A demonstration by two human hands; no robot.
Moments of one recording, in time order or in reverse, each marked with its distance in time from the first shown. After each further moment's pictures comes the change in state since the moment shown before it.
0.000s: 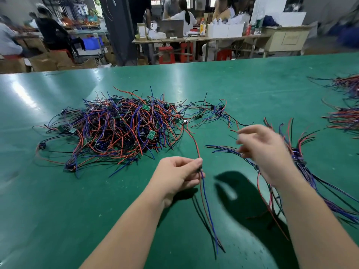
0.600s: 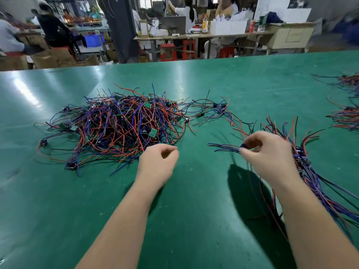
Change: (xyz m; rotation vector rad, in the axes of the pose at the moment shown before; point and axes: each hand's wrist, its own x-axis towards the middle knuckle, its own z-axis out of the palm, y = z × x) left_hand 0.016 0.009 -0.030 0.560 0.420 0.274; right_hand 0.003 0.014 -0.003 -0.795 0.126 -0.192
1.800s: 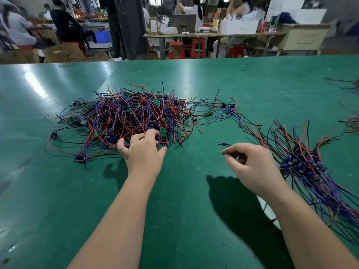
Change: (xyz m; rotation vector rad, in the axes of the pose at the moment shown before) left_hand 0.034 -0.034 -0.020 0.723 0.380 0.238; right_hand -0.026 -0.032 0.015 0.200 -0.215 -0.150
